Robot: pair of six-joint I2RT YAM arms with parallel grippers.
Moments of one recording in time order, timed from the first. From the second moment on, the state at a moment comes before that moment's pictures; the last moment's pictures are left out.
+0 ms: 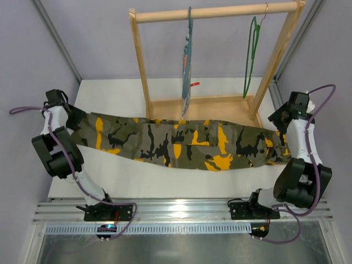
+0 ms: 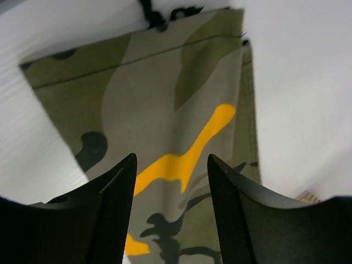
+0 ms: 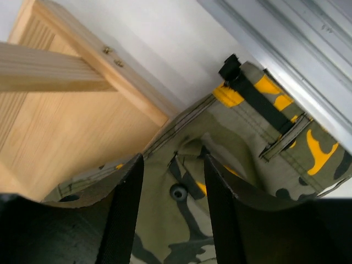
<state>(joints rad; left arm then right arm) 0.47 1.85 1.46 -0.63 0.04 -0.71 -0.35 1.42 1.14 -0.60 0.09 0.53</state>
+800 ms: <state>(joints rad) 0.36 1.93 1.45 -0.39 0.25 -0.71 -0.23 1.28 0.94 -0.53 0.05 0.58</state>
